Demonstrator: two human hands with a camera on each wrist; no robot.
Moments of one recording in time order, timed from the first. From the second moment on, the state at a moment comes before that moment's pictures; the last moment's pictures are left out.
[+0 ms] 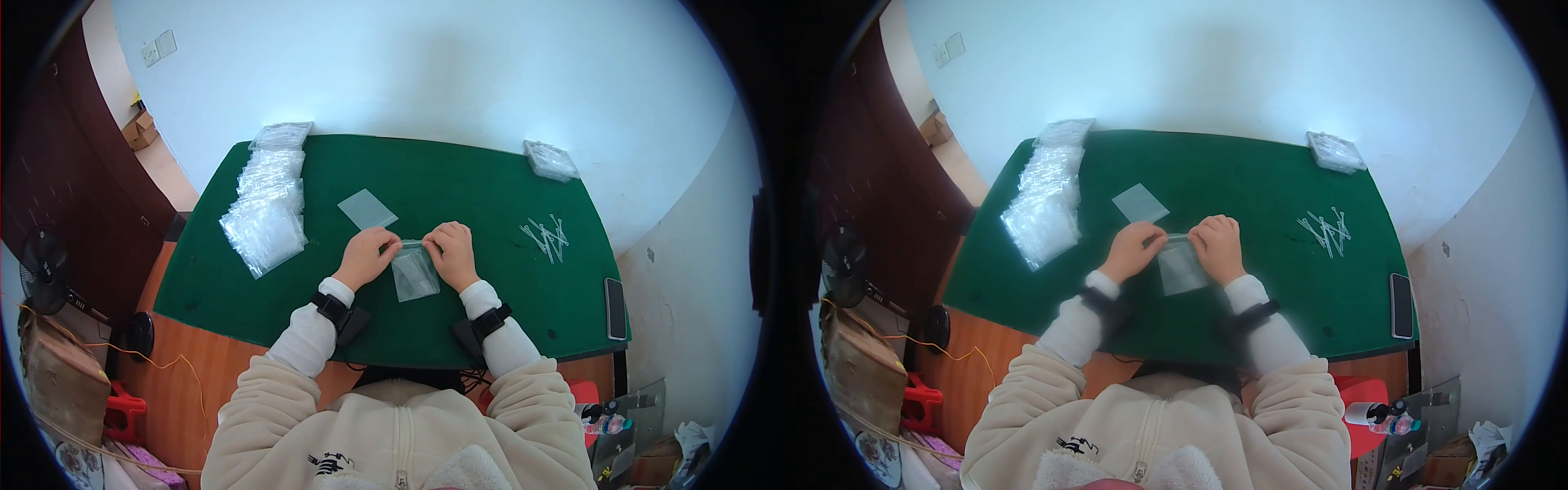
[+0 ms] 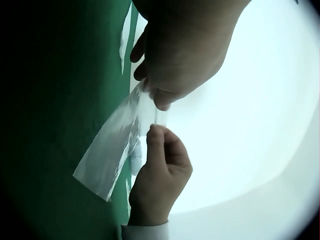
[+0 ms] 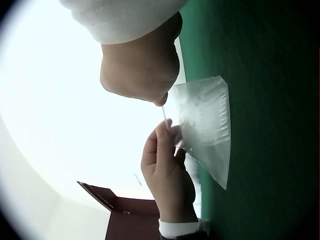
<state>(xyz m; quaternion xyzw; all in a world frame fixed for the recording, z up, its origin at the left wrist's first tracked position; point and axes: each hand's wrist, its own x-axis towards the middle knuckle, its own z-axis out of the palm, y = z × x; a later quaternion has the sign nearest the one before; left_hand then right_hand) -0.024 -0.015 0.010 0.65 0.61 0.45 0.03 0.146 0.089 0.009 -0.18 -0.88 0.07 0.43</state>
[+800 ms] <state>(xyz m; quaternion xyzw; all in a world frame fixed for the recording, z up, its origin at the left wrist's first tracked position) -0.023 -0.015 0.008 0.70 0.56 0.43 -0.01 0.139 0.076 0.014 -0.11 -0.90 0.06 0.41</state>
